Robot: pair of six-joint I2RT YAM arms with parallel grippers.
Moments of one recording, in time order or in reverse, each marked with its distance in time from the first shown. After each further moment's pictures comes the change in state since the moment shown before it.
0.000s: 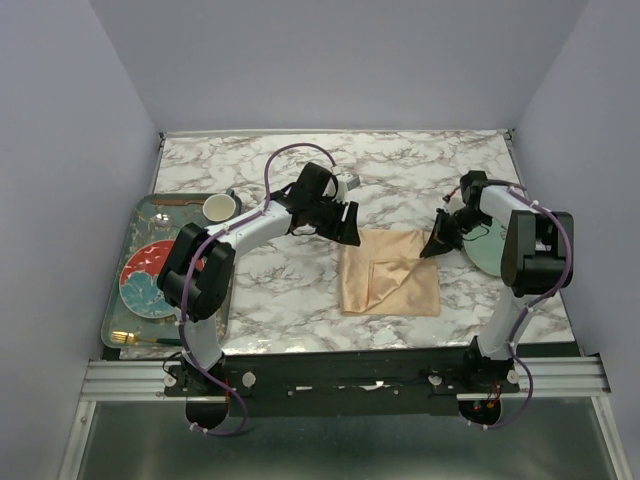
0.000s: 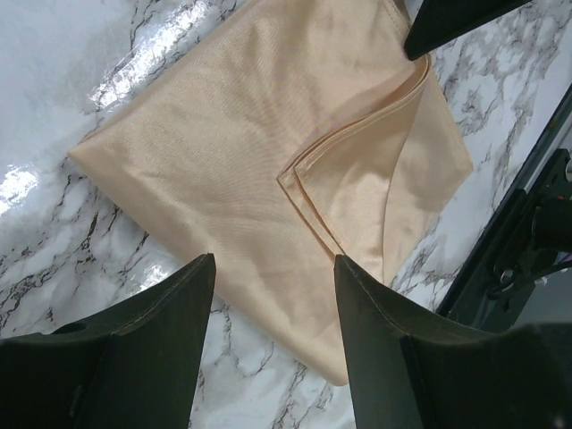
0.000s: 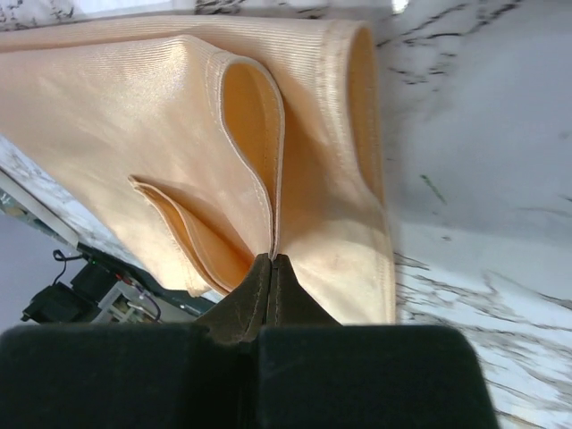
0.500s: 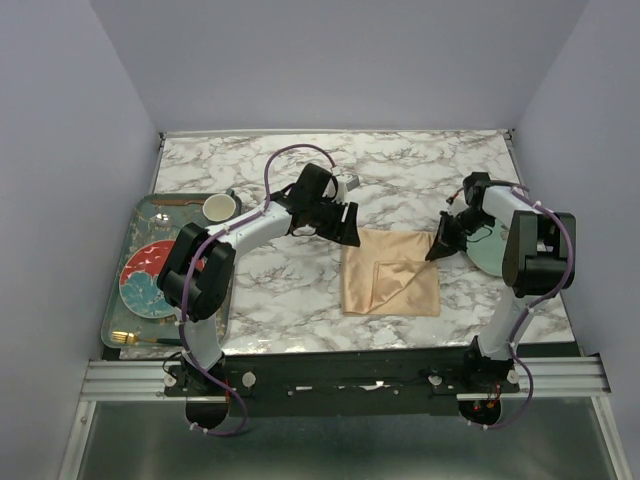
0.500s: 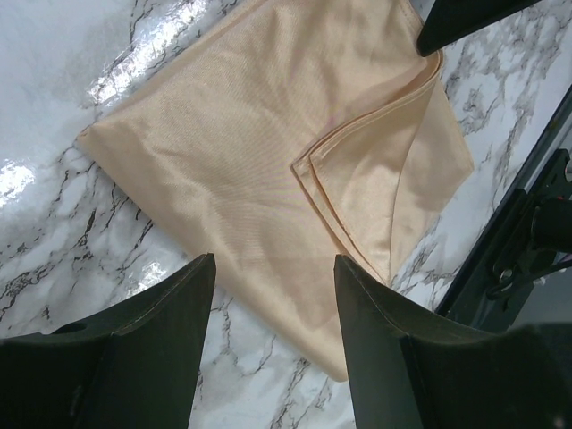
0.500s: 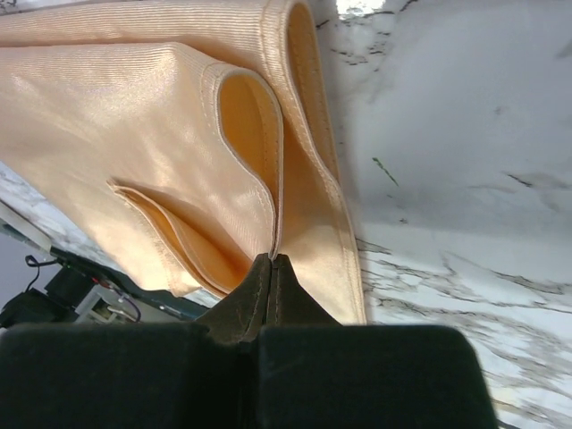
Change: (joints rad) left arm 0.000 0.000 -0.007 0.008 0.000 -0.010; right arm -0.026 -0.005 -0.004 -0.031 0.052 -0.042
